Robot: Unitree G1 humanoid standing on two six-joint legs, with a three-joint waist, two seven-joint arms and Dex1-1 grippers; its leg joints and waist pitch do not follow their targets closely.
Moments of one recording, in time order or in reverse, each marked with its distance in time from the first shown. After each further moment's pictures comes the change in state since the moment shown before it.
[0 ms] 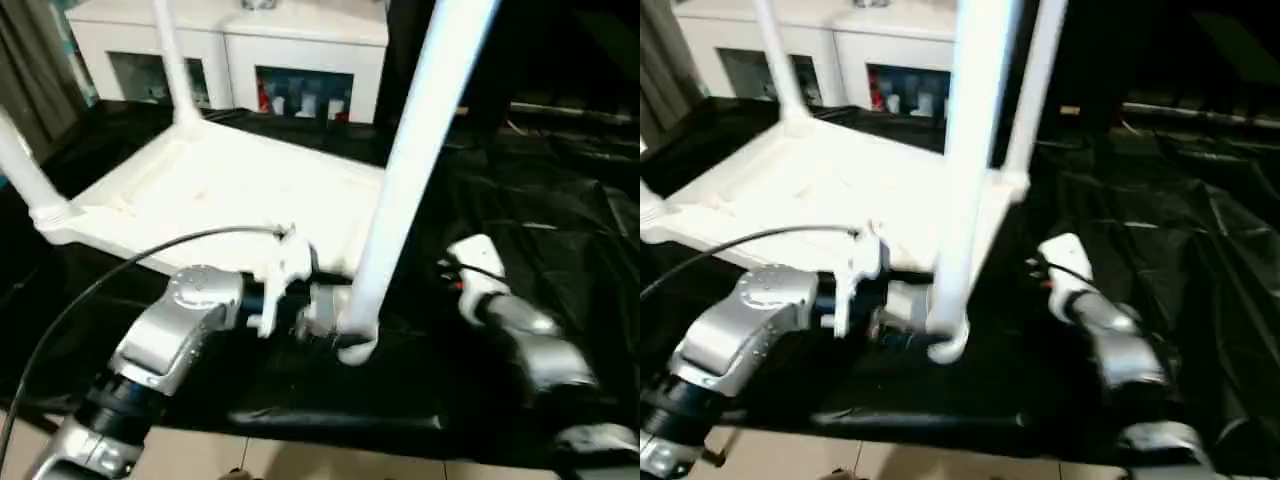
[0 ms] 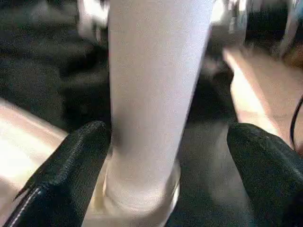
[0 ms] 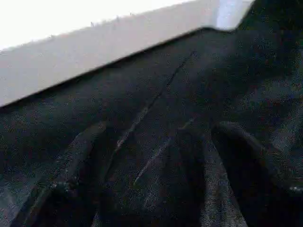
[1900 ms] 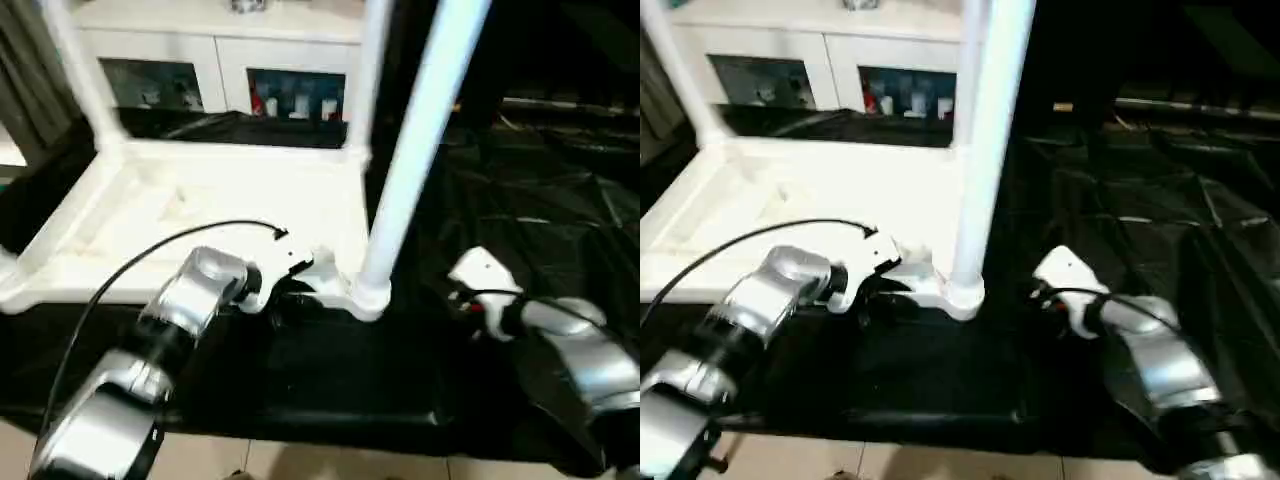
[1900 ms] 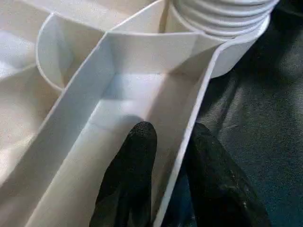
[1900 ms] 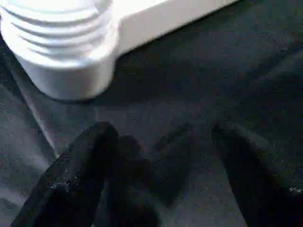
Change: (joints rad) left arm -0.166 -0.090 0.012 0.372 0.288 0.067 0.147; right arm 0.113 -0.136 0.155 -0.347 -0.038 0.168 0.211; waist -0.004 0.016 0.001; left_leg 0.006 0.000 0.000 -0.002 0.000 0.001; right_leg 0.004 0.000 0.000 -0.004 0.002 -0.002
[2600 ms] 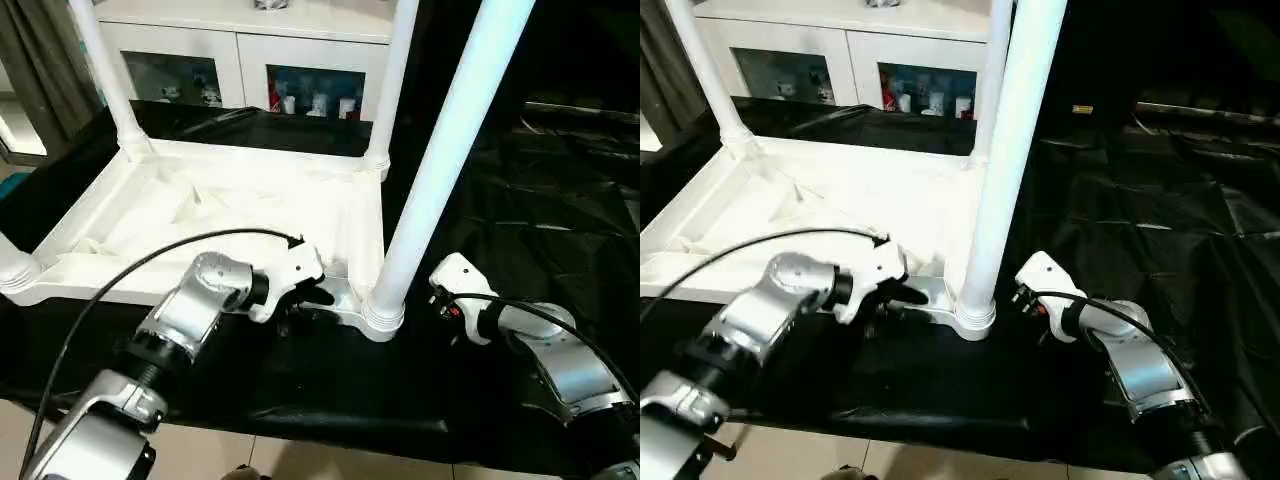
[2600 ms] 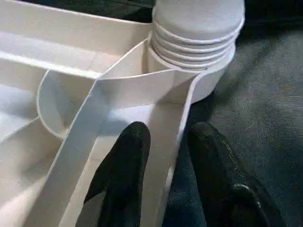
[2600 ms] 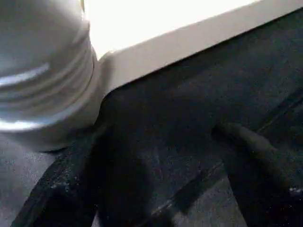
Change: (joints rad) left arm -0.001 0.033 -0.043 -0.052 -0.016 -0.127 -0.132; right arm 0.005 0.020 0.013 0.005 0.000 -0.002 -0.002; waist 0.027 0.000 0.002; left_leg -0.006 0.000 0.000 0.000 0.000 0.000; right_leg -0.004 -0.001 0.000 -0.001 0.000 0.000
